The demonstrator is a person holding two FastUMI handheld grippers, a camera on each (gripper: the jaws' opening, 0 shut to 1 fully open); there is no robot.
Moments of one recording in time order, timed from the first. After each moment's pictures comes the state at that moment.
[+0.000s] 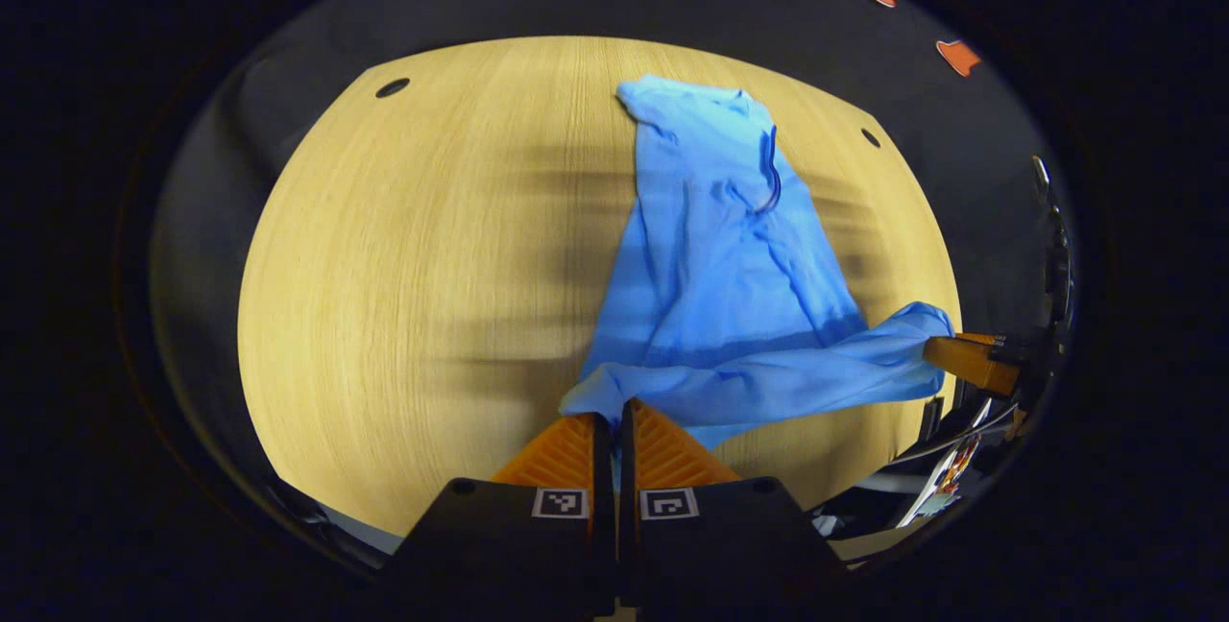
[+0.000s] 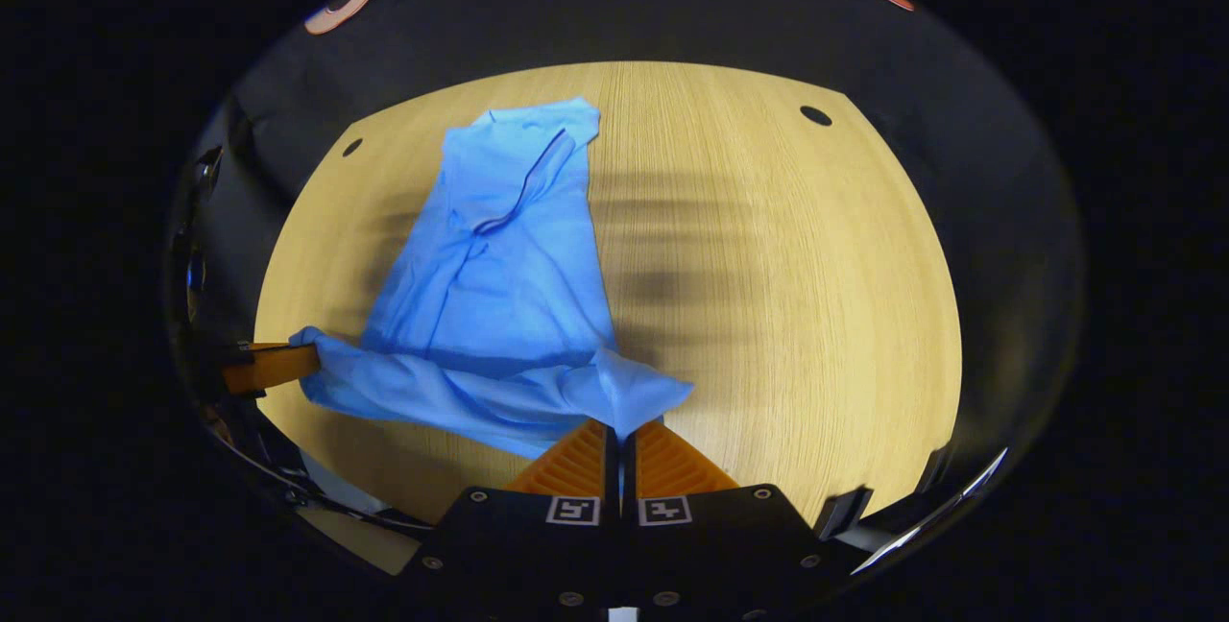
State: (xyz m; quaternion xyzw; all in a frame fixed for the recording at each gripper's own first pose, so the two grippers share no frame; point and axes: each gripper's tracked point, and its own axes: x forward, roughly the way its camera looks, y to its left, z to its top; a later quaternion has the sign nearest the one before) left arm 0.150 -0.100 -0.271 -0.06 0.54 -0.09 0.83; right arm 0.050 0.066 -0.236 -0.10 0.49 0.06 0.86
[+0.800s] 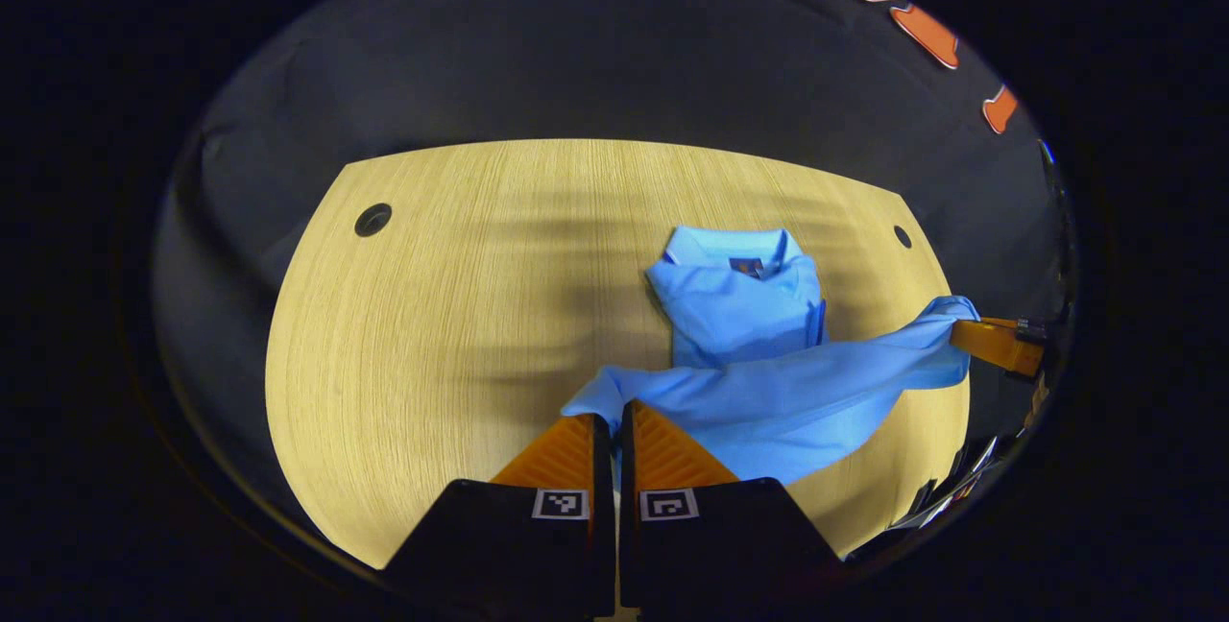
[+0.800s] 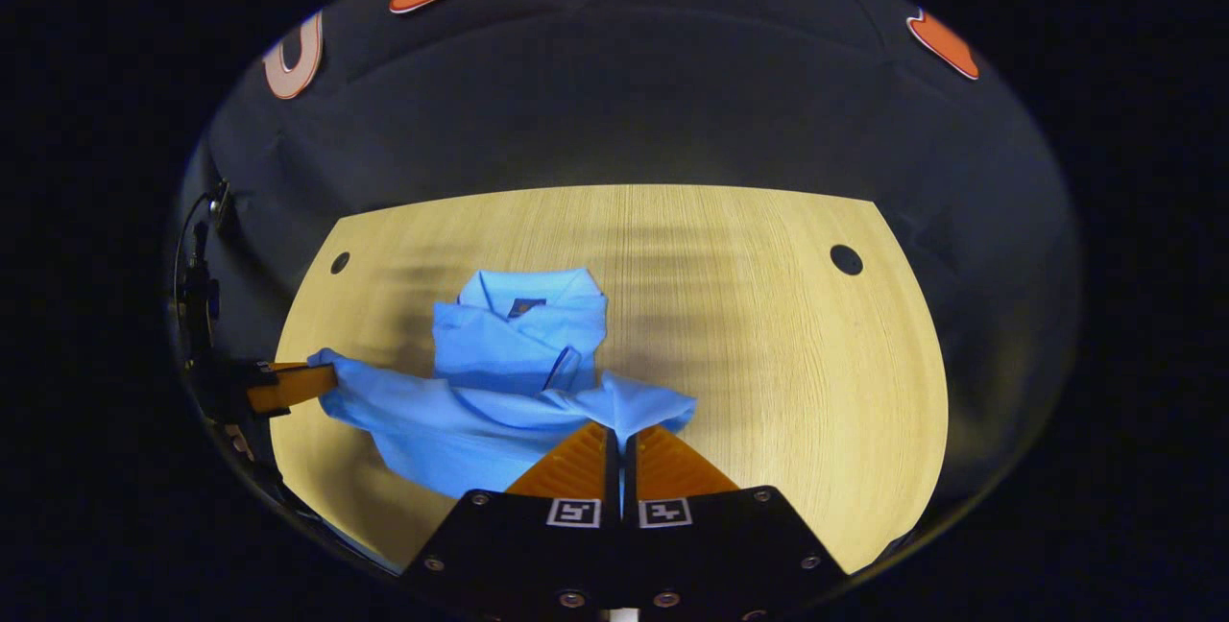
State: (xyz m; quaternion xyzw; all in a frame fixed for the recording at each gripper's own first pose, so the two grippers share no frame) left arm 0.351 -0.079 -0.220 -0.04 0.47 -0.08 0.88; right arm 0.235 0.119 -0.168 -0.08 0.41 0.07 0.91
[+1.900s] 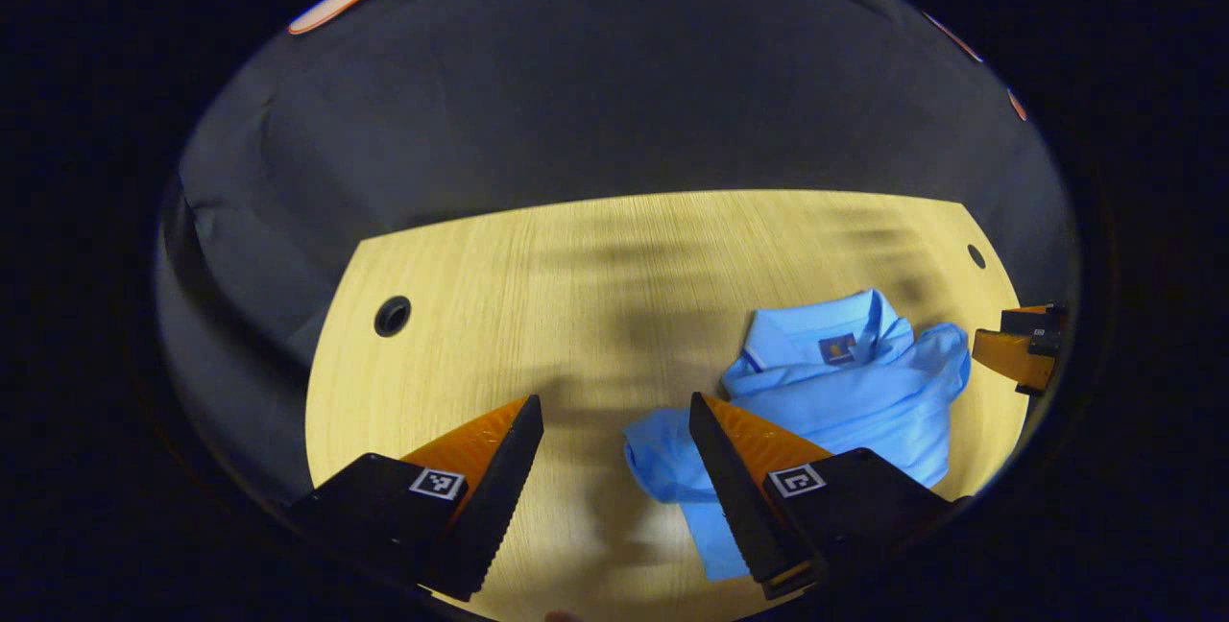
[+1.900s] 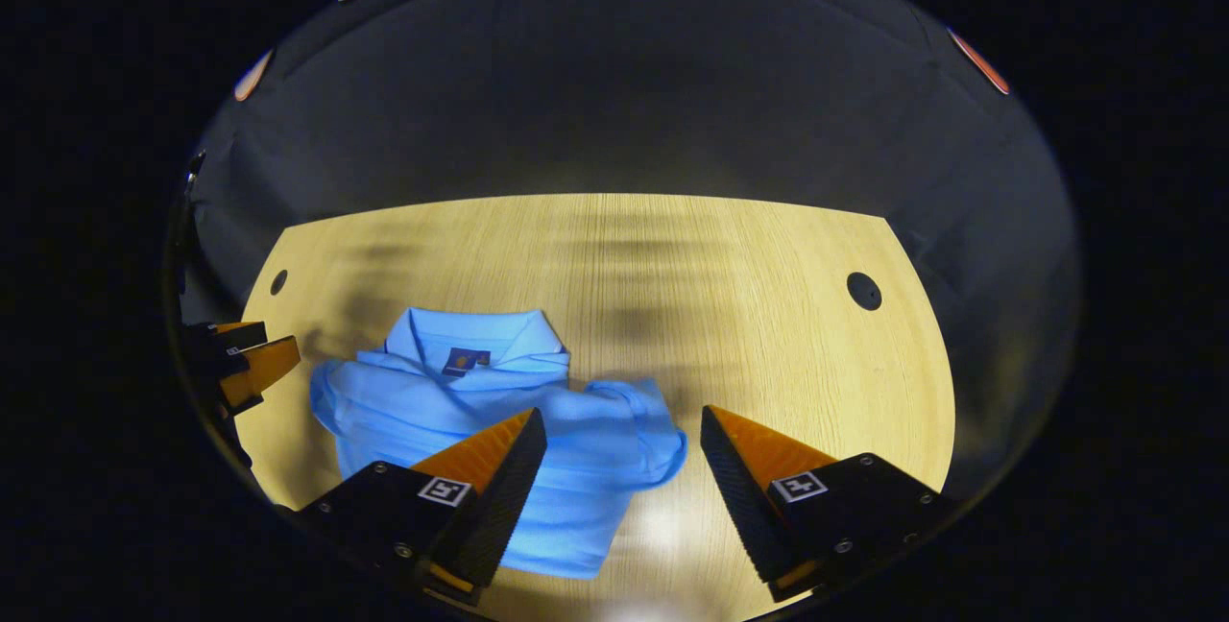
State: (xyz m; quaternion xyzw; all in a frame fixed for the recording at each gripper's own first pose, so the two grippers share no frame) left arm 0.442 -0.048 -0.217 0.03 0.40 -0.02 0.91; right arm 0.312 0.118 -0.195 -0.09 0.40 0.04 0.91
